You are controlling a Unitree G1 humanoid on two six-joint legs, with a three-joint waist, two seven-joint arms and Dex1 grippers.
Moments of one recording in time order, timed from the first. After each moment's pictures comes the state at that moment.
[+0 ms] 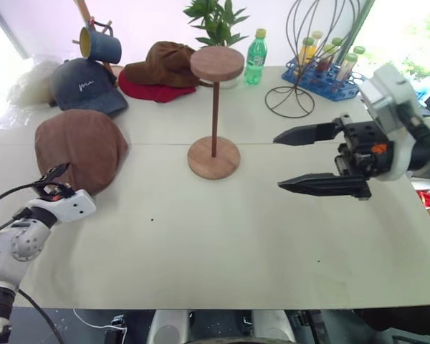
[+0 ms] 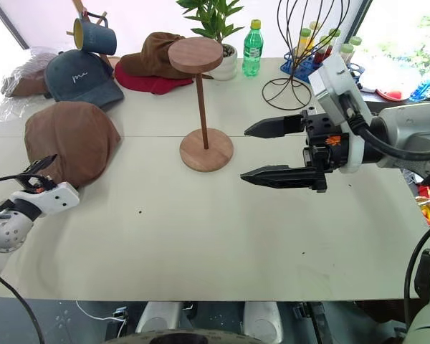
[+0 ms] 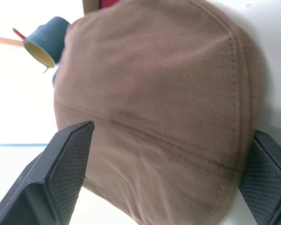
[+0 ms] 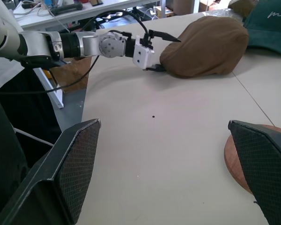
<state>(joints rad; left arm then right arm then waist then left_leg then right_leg) -0.11 0.88 0.12 0.47 0.62 -0.51 -0.01 -0.71 -1.03 -0.18 -0.41 1.06 1.04 1.07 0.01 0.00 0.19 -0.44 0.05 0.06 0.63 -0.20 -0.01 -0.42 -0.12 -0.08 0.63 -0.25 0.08</state>
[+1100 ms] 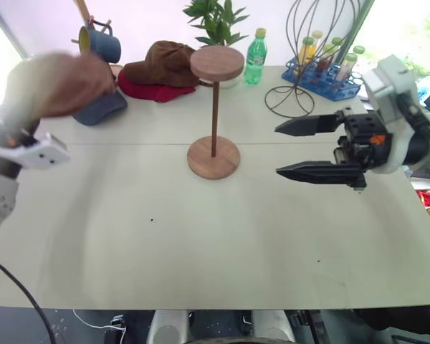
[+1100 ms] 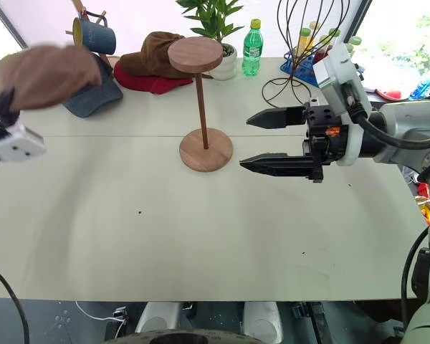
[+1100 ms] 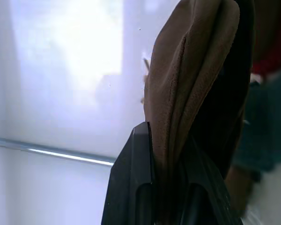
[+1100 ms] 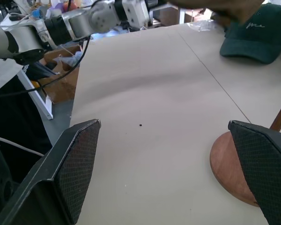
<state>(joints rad) -0.28 1.05 0.25 0.17 0.46 -0.43 0.11 -0.71 -1.02 -0.18 -0.37 1.05 1.00 1.03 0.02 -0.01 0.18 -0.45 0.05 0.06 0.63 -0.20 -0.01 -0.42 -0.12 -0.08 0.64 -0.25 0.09</state>
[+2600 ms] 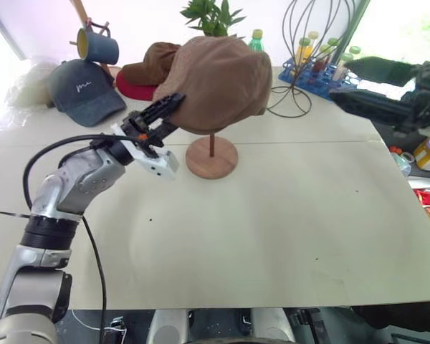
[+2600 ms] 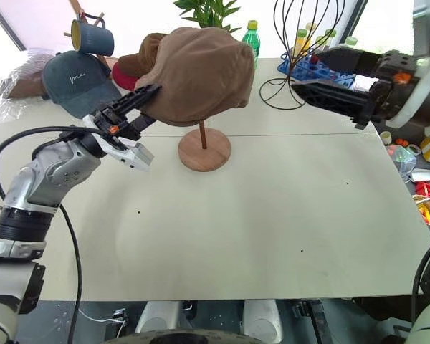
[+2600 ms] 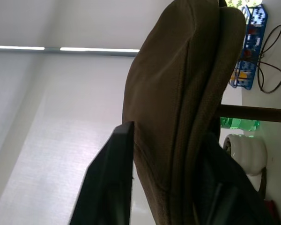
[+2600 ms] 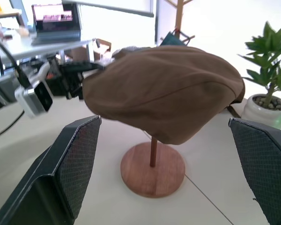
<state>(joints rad) -0.61 0.69 -0.07 0.09 0.62 -0.70 -0.11 -0.69 -1.05 -0.36 -0.24 0.99 0.95 0.85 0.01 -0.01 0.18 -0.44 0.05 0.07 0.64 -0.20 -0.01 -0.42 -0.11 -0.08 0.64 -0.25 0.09</state>
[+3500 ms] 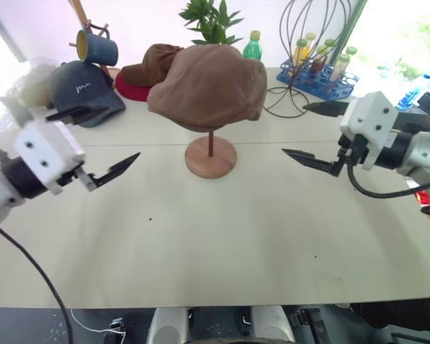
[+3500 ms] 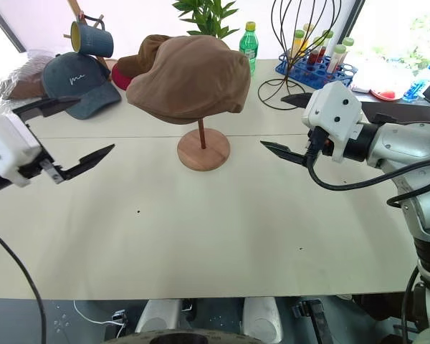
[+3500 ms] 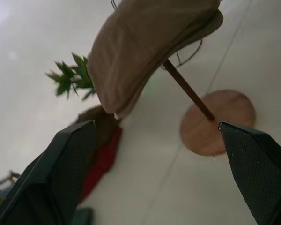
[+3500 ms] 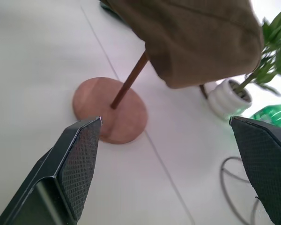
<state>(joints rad) -0.04 1.10 0.54 -0.51 -0.79 0.46 -0.75 -0.48 -0.96 -0.09 -0.40 0.39 0.39 0.83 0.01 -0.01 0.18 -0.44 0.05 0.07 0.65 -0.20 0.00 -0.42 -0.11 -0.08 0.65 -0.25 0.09</state>
